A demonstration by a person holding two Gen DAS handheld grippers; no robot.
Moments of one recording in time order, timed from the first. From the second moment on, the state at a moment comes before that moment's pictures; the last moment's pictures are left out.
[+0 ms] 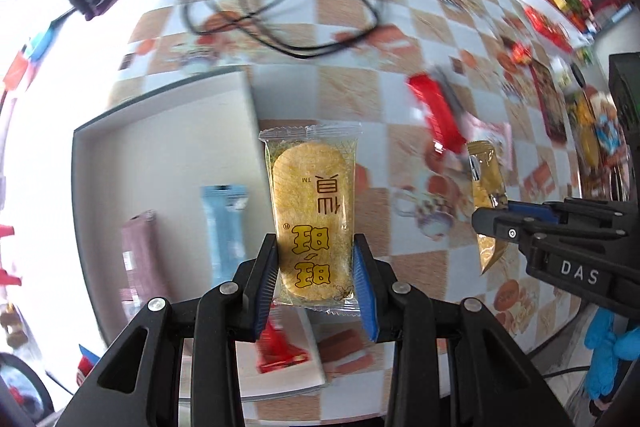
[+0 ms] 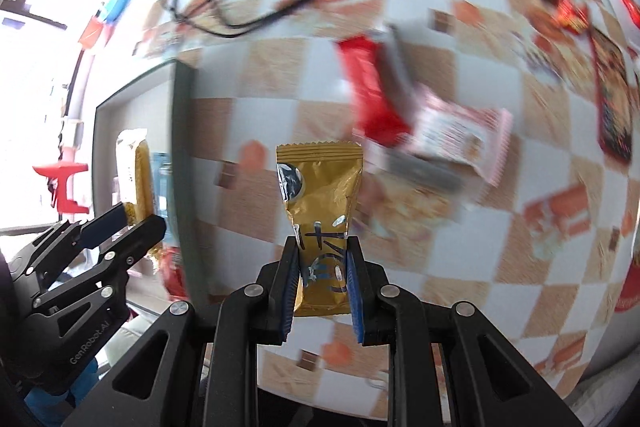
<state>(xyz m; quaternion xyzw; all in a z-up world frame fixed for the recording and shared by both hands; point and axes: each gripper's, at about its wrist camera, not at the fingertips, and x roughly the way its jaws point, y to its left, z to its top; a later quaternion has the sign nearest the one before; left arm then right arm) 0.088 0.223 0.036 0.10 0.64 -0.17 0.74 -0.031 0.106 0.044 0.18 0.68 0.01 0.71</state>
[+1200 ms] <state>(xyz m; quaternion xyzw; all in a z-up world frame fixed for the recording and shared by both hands) 0.125 0.341 -0.014 0.06 0.69 -0.06 0.72 0.052 0.272 0.018 0.12 0.72 0.12 0.67</state>
